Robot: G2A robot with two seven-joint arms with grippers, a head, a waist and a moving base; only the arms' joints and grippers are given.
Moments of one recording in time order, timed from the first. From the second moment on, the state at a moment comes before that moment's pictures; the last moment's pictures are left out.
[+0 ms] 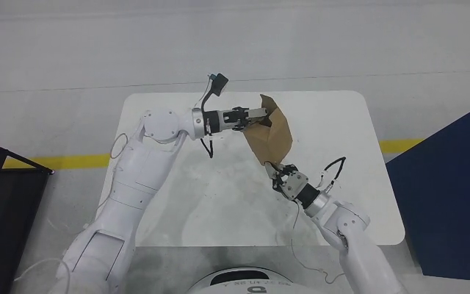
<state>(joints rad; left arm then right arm) 0.90 -1.36 -1.11 -1.30 -0.10 -0.14 -1.05 -1.82 -1.27 1.40 -1.90 1.58 0.53 0.17</state>
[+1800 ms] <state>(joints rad) 0.73 -1.32 -1.03 -1.31 -0.01 -0.20 -1.14 -1.88 -1.25 1.40 -1.94 1.54 0.47 0.22</state>
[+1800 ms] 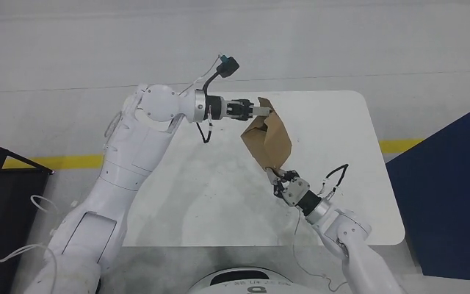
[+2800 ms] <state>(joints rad) 0.65 -1.31 -0.96 -1.25 -0.03 -0.25 -1.25 -1.85 -1.24 1.37 -1.95 1.55 0.46 0.19</state>
